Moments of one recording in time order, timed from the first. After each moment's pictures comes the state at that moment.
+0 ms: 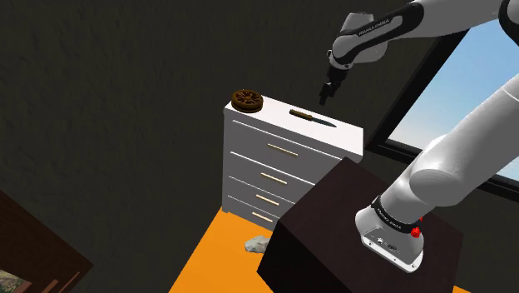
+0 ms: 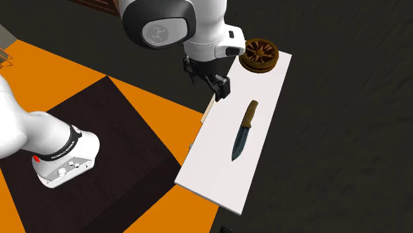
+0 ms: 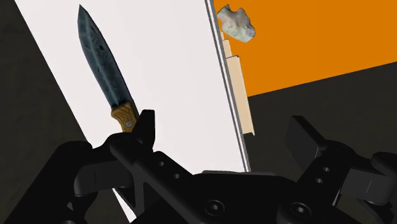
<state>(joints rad) -0.03 -0.09 -0.43 -2.34 -0.10 2.28 -0.51</state>
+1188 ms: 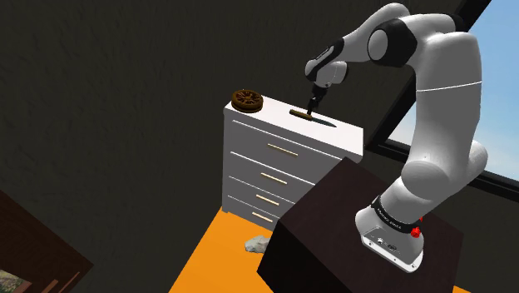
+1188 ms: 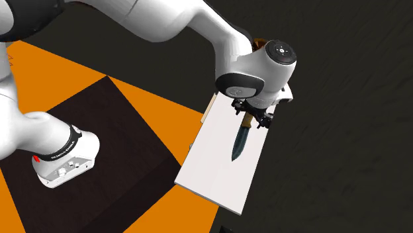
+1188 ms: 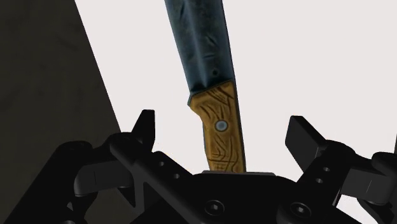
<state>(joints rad) -0.25 0.63 -0.35 -1.82 0.29 2.40 -0.94</state>
